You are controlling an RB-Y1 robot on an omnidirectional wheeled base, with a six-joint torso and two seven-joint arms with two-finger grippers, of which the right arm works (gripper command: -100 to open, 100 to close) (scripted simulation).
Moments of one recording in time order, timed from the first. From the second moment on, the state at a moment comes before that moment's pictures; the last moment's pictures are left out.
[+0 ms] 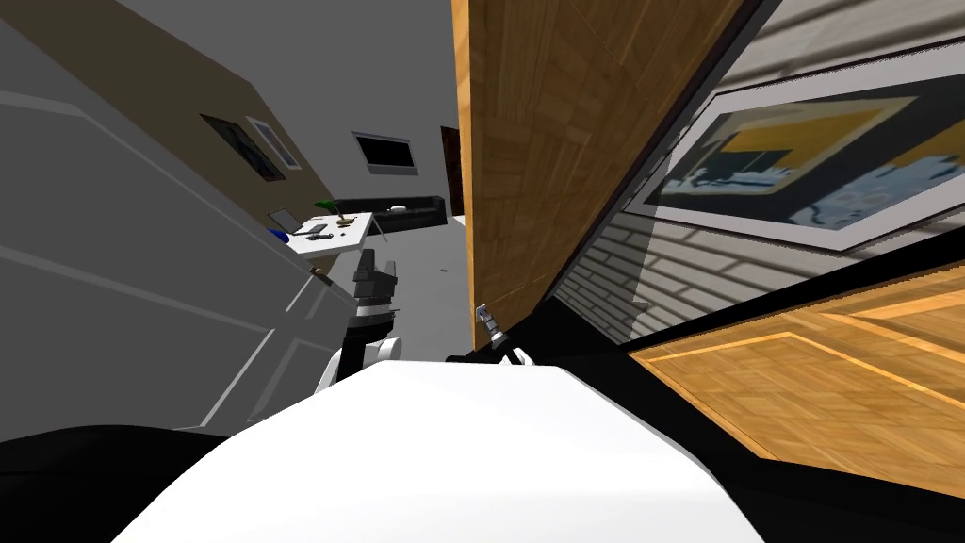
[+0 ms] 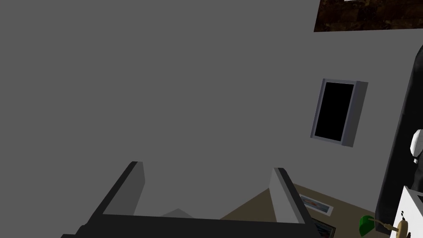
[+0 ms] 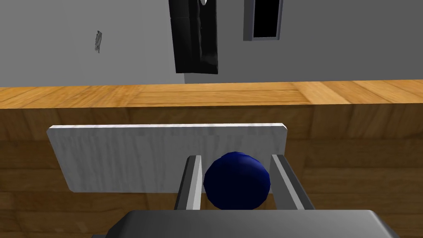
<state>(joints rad) -0.03 -0.09 0.52 -0.84 0.06 -0.75 -0.13</state>
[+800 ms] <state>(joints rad) -0.02 -0.09 0.50 -0.83 0.05 -0.75 -0.12</state>
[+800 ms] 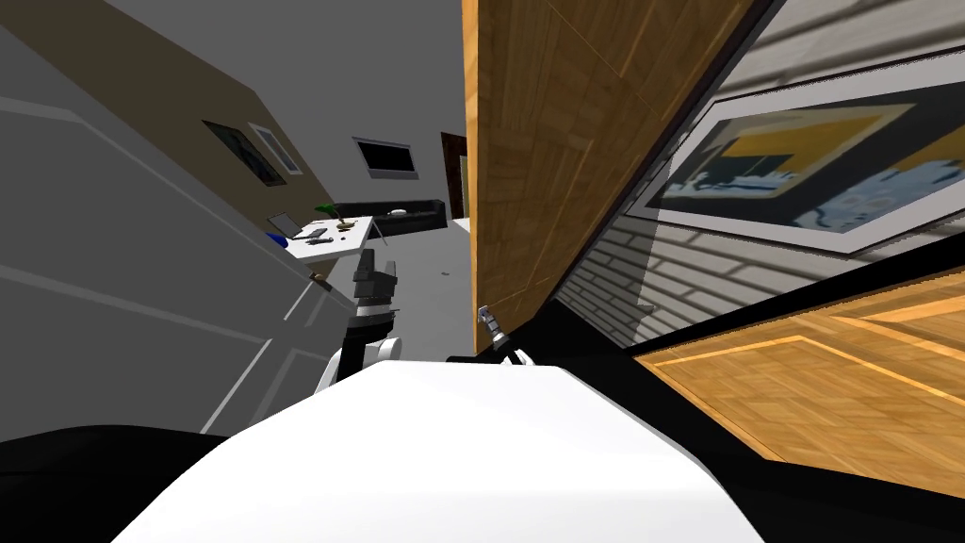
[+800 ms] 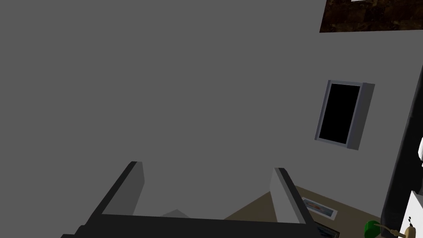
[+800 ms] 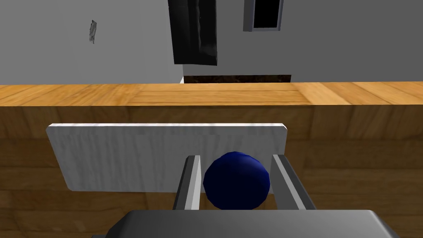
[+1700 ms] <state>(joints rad) -0.05 -0.08 0.40 -0.79 0.02 -0.75 -0.09</state>
